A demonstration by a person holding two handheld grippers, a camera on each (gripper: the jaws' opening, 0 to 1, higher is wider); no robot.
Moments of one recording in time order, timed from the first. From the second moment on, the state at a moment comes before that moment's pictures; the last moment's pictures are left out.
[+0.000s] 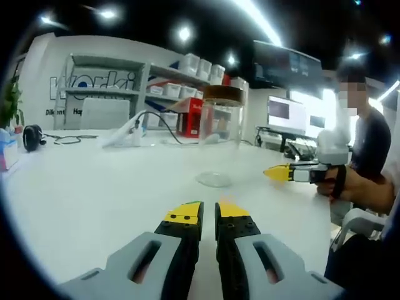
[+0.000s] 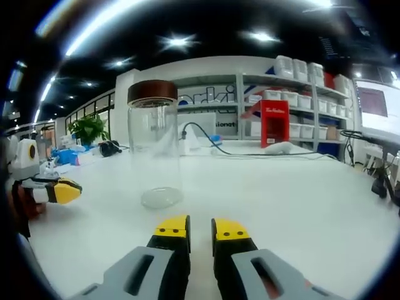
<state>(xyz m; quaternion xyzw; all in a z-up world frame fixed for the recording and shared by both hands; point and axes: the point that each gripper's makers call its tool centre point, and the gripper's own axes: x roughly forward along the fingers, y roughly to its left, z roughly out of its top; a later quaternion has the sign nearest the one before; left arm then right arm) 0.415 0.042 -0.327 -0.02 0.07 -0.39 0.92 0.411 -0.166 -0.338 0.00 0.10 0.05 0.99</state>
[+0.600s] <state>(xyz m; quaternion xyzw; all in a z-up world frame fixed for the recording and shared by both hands) 0.412 0.039 -0.330 0.00 0.07 -0.39 0.92 0.414 -0.178 -0.343 0.00 0.11 0.02 0.99</state>
